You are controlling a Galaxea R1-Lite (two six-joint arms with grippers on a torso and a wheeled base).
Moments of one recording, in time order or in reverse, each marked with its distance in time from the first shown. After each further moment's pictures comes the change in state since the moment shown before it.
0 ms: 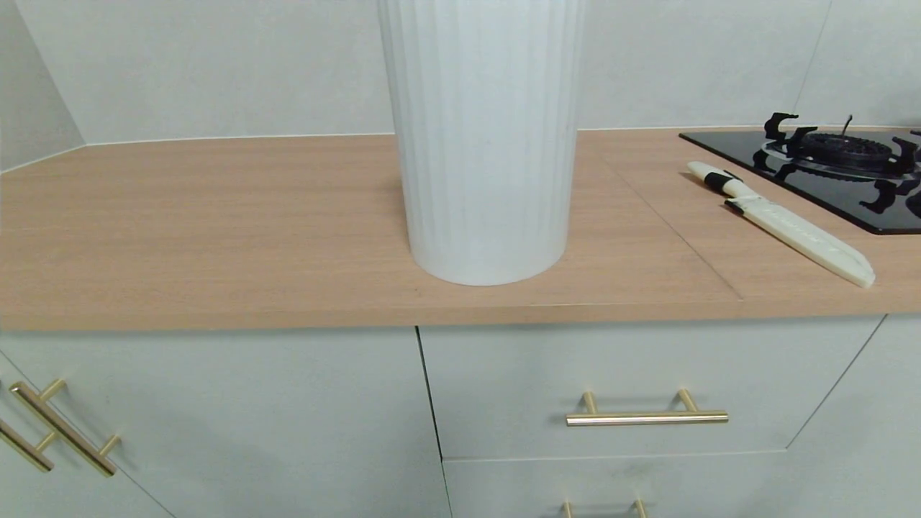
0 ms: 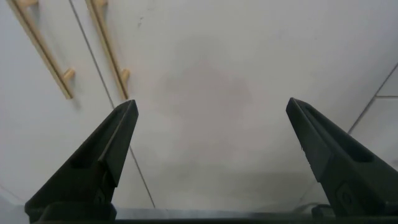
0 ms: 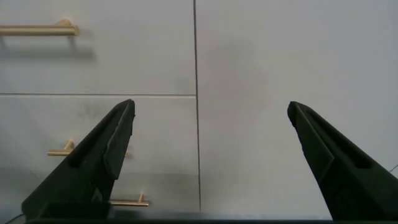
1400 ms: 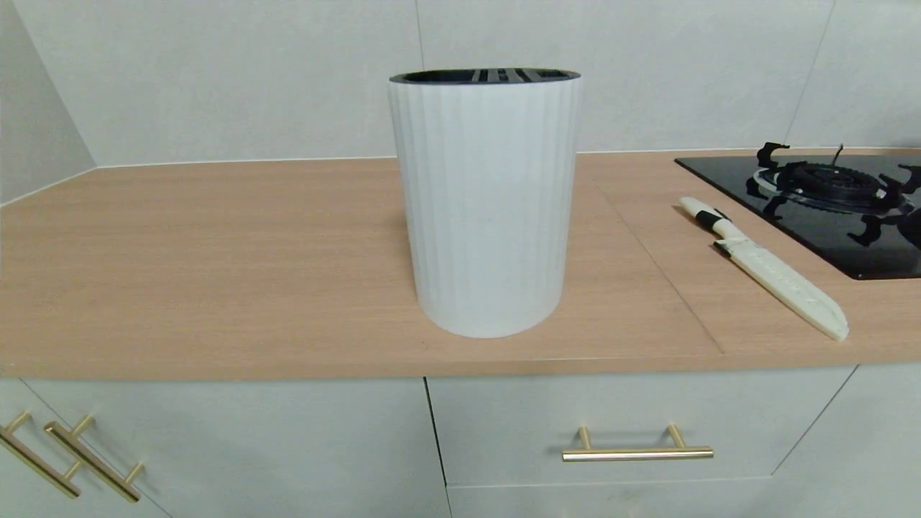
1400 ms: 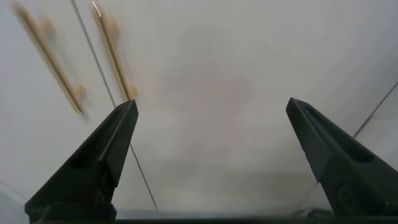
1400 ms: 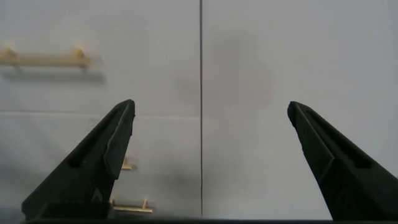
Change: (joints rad) left arm 0.000 0.000 0.000 -0.001 0.000 -0.003; right arm 0.001 0.000 0.000 0.000 0.008 -0.001
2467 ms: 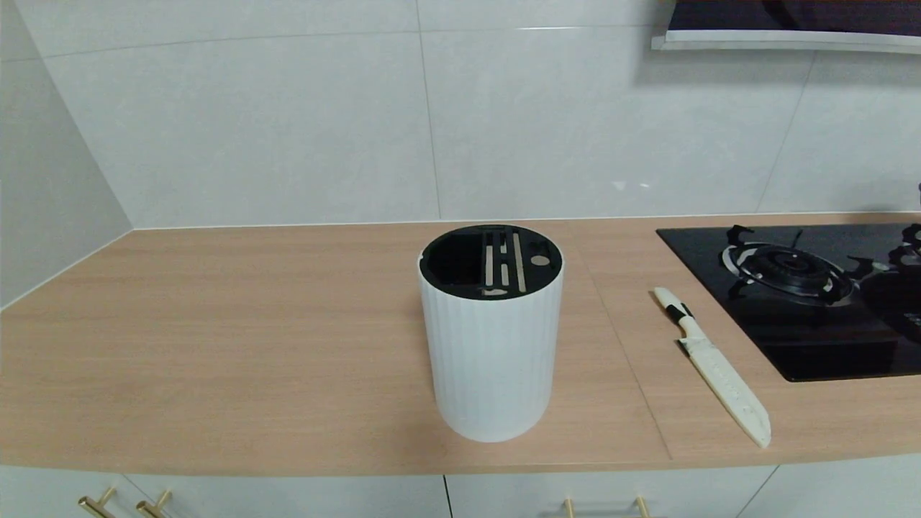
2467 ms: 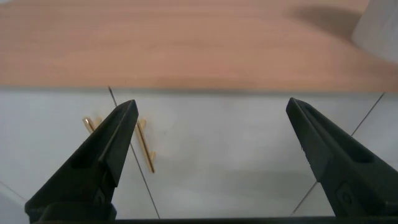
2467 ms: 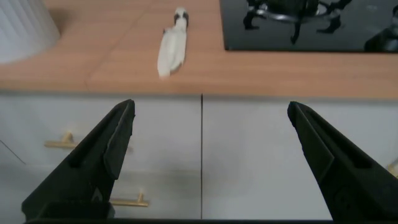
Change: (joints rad) left arm 0.000 0.000 0.000 0.001 0.000 0.000; right arm 0.000 0.000 0.000 0.000 0.000 0.000
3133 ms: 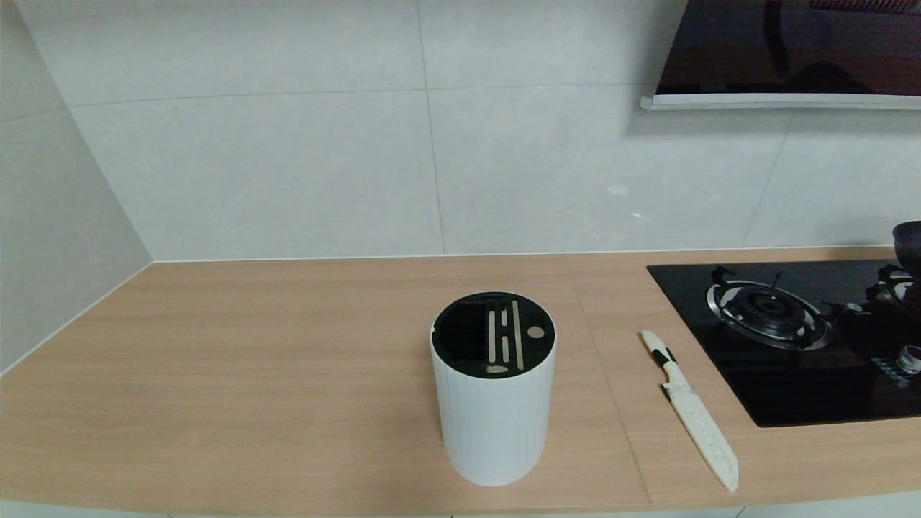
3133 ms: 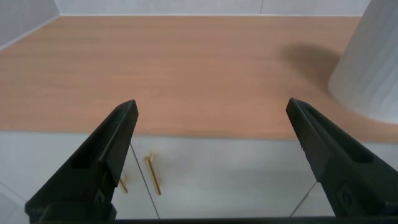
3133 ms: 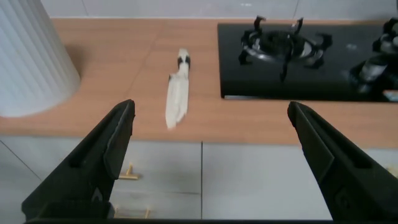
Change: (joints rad) left arm 0.000 0.000 0.000 0.001 0.000 0.000; right arm 0.000 0.000 0.000 0.000 0.000 0.000
